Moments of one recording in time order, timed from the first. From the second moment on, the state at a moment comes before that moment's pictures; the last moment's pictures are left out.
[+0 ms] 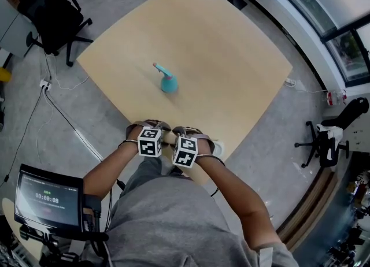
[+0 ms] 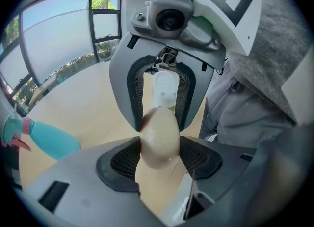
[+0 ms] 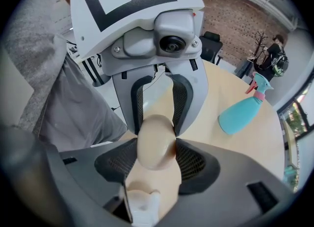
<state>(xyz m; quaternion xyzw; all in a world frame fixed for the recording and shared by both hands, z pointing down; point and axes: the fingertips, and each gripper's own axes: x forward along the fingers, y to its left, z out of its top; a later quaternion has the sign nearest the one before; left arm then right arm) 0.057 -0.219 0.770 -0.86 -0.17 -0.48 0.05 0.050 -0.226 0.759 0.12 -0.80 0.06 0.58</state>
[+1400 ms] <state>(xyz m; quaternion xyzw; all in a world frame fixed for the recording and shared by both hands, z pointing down) 0.082 -0.176 0.815 -0.87 -0.21 -0.46 -0.01 0.075 -0.182 0.813 0.11 -0.76 0.08 0.63</state>
